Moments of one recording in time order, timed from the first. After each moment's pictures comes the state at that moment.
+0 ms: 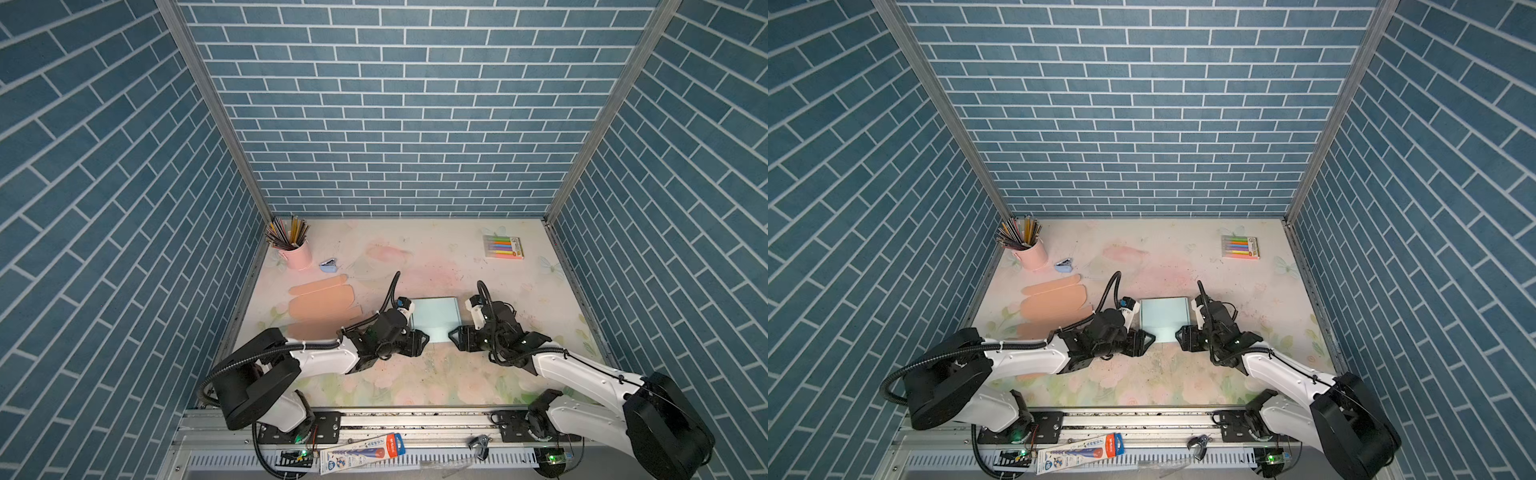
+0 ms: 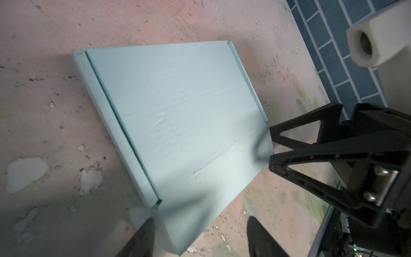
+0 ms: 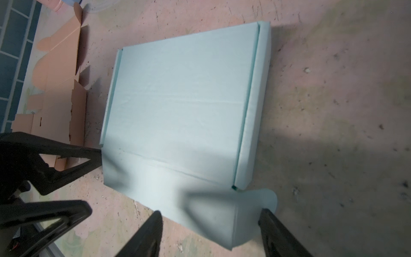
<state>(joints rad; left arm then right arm) -0.94 1.48 0.56 0.25 0.09 -0.68 0.65 1.12 0.41 -0.12 -0.20 0.52</state>
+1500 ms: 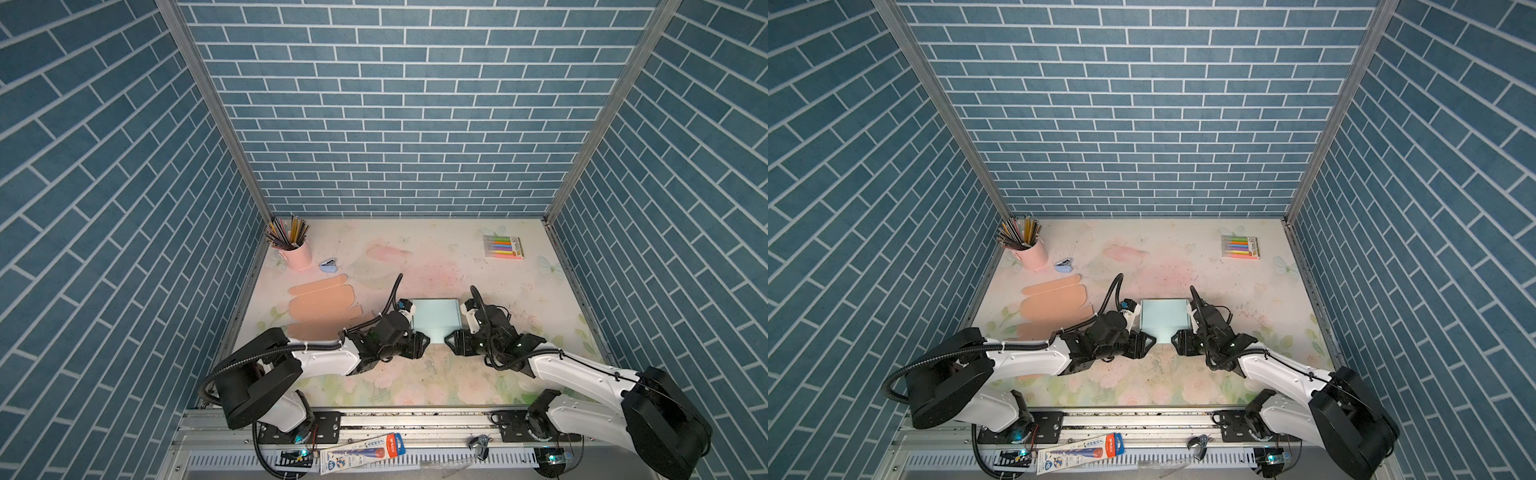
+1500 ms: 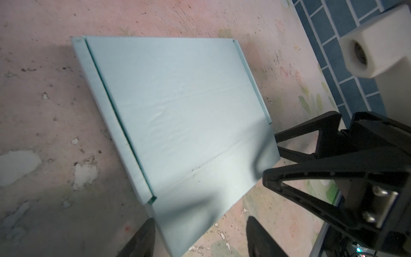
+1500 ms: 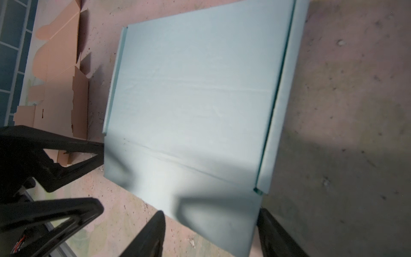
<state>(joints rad) -0.96 1.49 0.56 0.25 0.07 -0.69 0.72 1.14 0.40 -0.12 -0.17 0.58</state>
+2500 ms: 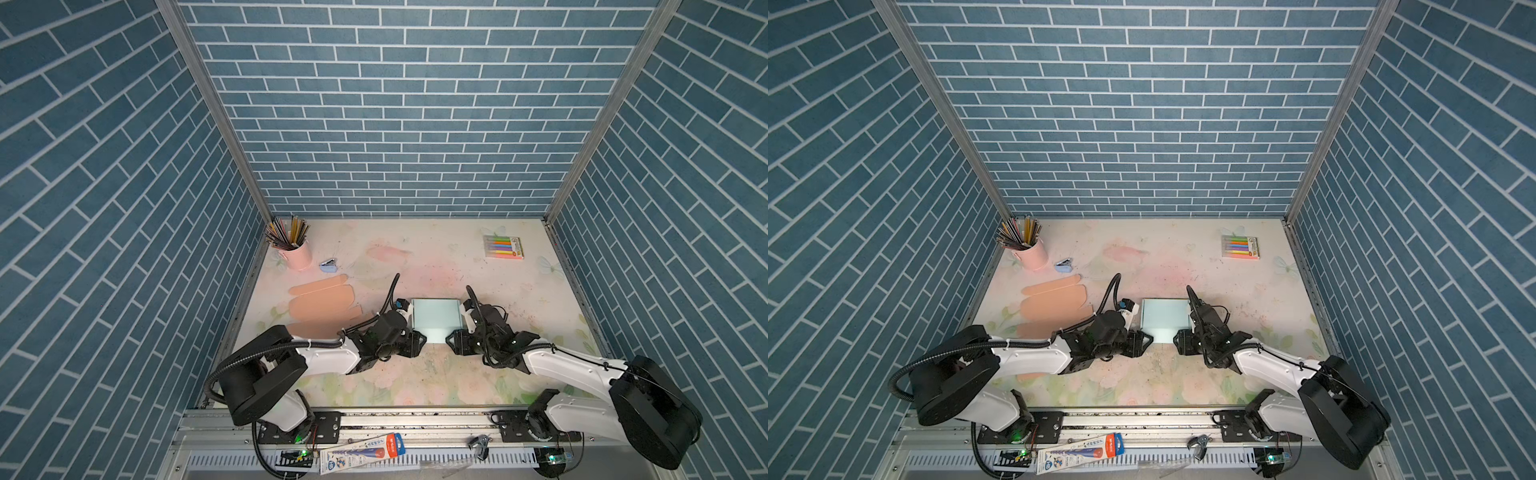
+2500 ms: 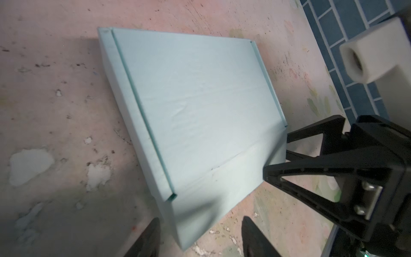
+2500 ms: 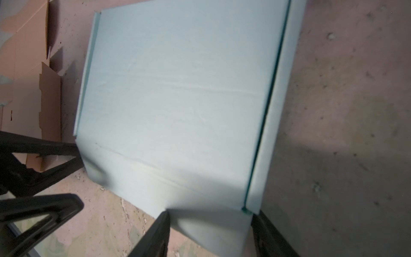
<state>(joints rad) -0.91 1.50 0.52 0.28 0.08 -0.69 0.72 1.21 0.42 -0.11 -0.13 0.57</state>
